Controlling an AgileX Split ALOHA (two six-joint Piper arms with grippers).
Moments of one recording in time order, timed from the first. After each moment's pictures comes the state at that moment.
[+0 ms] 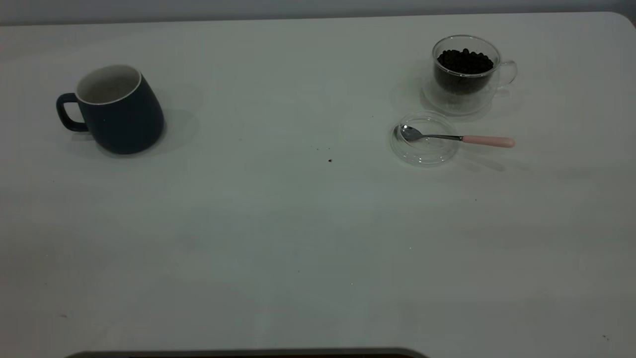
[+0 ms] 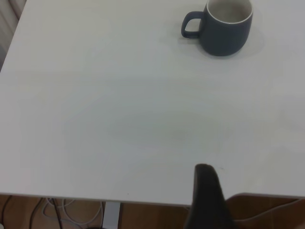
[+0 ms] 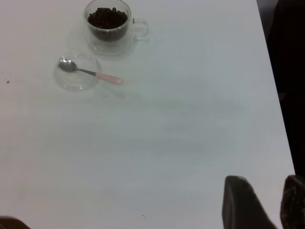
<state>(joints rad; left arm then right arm) 0.03 -0.02 -0.49 0.04 1.14 -0.04 0.00 0.03 -0.47 0.01 1.12 -0.05</state>
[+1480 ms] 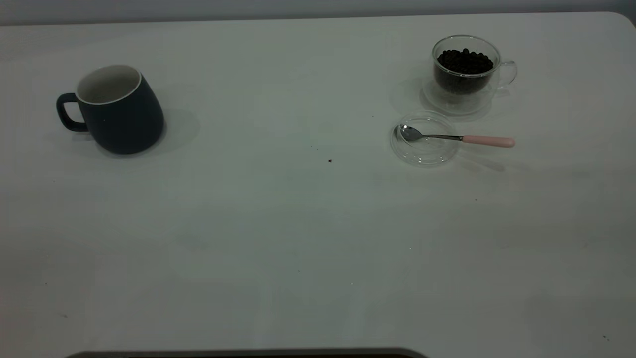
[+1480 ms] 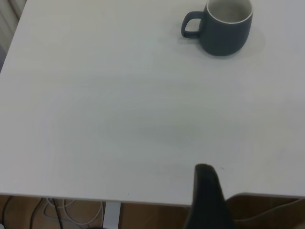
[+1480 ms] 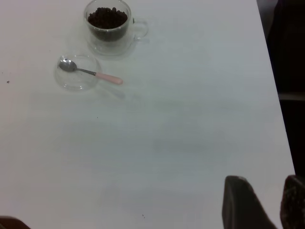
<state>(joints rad) 0.03 -0.02 -0.49 0.04 1.14 -0.04 0.00 0.03 -0.47 0.01 1.12 -0.05</state>
